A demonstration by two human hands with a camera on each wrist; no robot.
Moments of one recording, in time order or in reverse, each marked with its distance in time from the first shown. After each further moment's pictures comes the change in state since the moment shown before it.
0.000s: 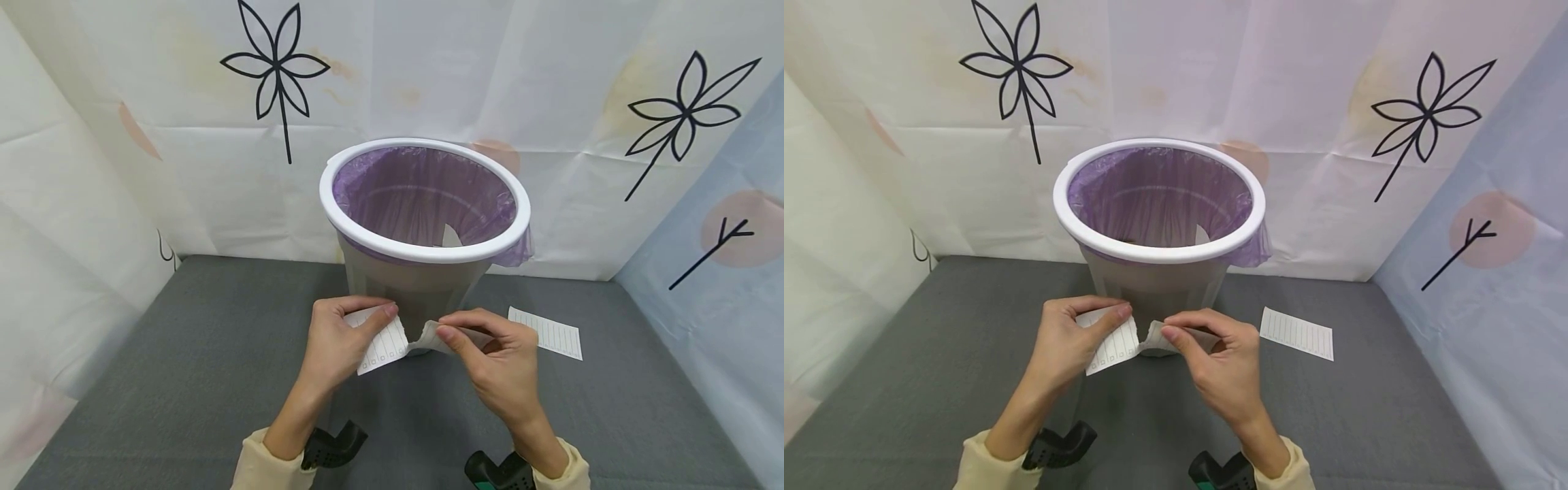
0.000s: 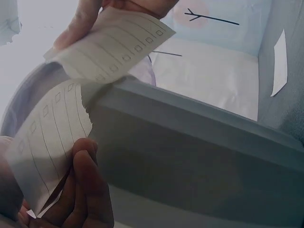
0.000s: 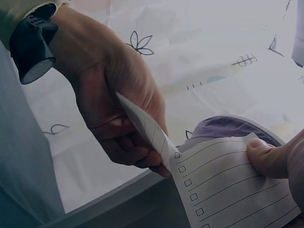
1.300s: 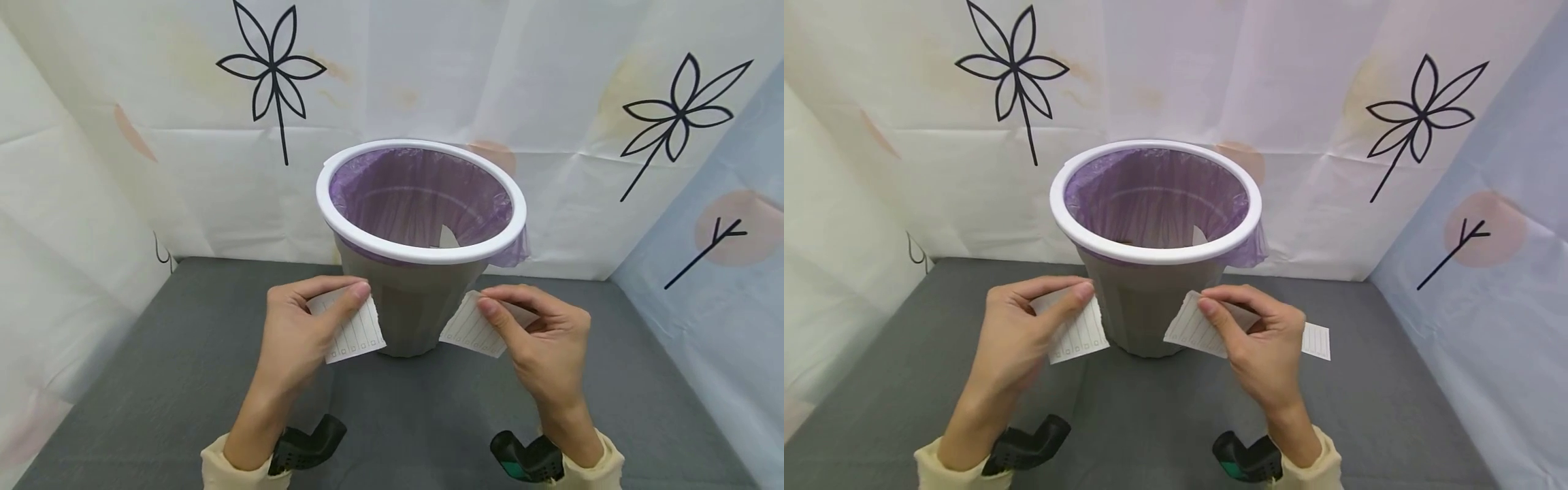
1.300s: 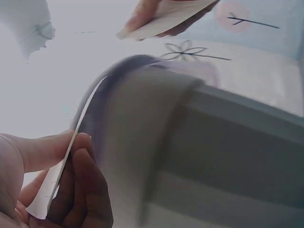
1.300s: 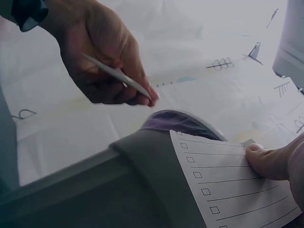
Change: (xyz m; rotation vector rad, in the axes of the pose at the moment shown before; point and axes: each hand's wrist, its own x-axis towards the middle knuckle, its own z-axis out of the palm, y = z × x) left_hand 0.000 0.042 -0.028 -0.144 0.041 0.074; right_hand 0.027 -0.020 -0.029 -0.011 0.164 -0.066
